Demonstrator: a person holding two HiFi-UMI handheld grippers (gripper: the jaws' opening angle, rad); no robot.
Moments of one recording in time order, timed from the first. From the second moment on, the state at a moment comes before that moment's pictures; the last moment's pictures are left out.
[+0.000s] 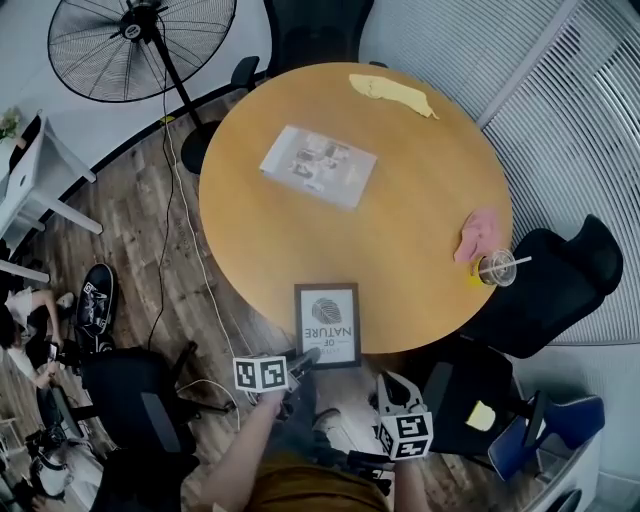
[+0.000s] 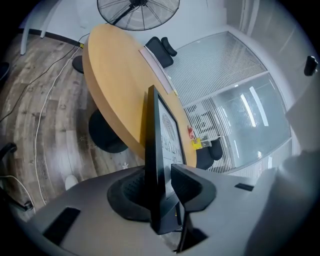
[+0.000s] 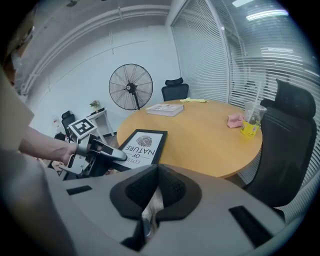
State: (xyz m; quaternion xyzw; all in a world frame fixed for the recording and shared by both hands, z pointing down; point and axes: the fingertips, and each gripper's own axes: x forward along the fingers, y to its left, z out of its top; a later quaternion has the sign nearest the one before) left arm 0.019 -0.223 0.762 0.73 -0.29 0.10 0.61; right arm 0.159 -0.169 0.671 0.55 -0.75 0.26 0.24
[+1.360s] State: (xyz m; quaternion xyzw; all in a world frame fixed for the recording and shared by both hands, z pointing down) left arm 0.015 -0.175 0.648 0.81 -0.34 0.08 0.48; right arm 0.160 -0.117 0.601 0.59 -0.76 0.20 0.17
